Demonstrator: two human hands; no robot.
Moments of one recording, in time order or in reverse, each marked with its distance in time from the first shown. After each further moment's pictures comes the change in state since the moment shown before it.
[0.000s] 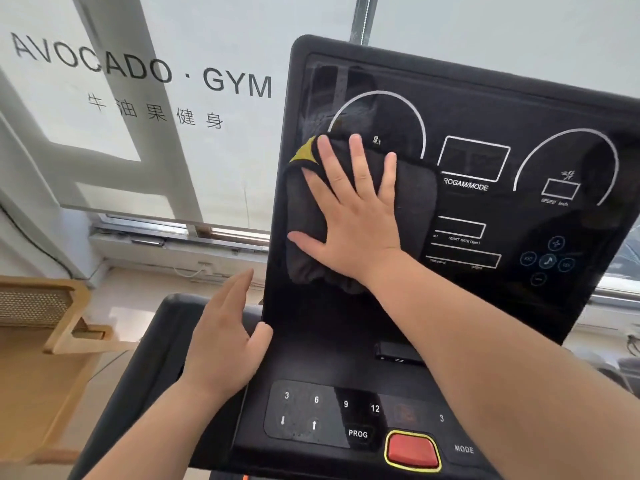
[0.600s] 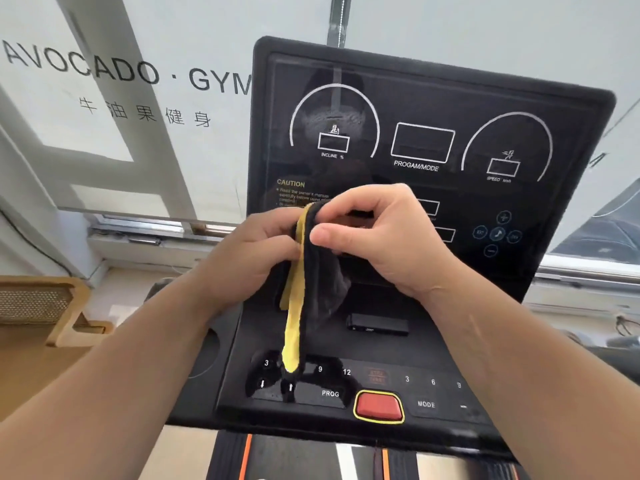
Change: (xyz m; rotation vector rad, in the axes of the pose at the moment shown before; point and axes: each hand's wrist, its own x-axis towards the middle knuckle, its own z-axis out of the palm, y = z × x) left_hand 0.031 0.133 -0.042 -0.622 -0.536 0.181; right_hand -0.069 0.027 -0.122 1.500 -0.108 0.260
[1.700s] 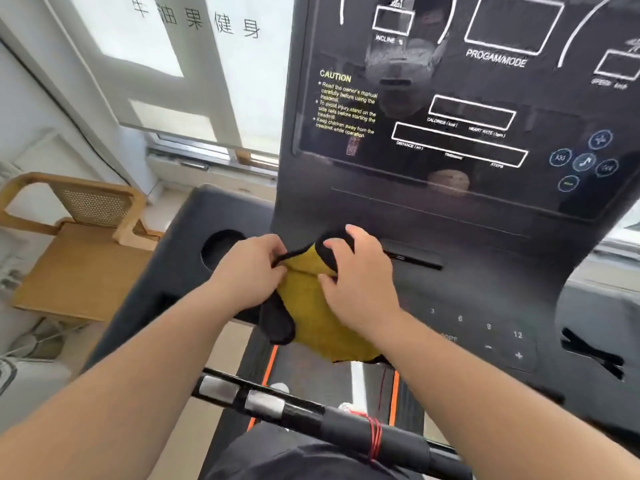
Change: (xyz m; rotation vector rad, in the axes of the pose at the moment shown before) left_hand -0.091 -0.125 0.033 0.811 0.260 -0.586; right_hand -0.115 0.151 0.092 -0.859 -0.146 0.271
